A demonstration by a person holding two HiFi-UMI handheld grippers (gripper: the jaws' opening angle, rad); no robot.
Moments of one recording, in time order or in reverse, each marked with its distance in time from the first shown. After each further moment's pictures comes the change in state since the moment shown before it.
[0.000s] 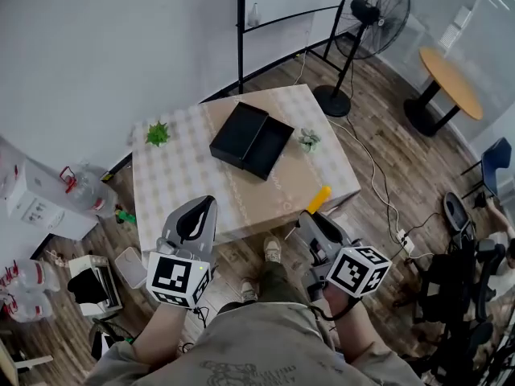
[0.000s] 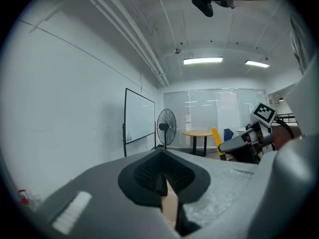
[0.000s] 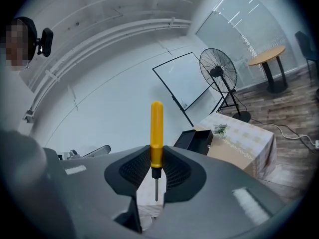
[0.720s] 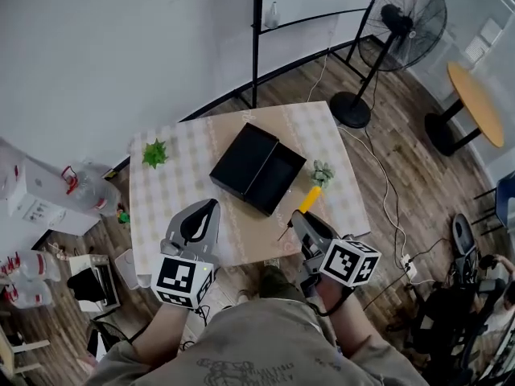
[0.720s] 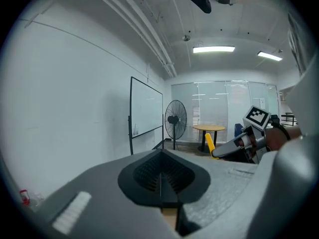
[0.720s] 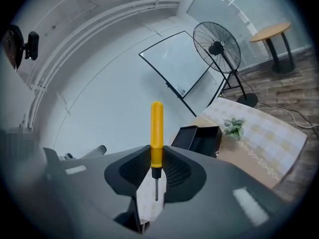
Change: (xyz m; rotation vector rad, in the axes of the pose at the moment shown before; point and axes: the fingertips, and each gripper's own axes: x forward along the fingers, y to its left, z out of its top) left arm 0.135 0.061 -0.010 -0.020 0.087 0.077; right arm 0.149 -0.080 0.048 0.119 0.152 0.048
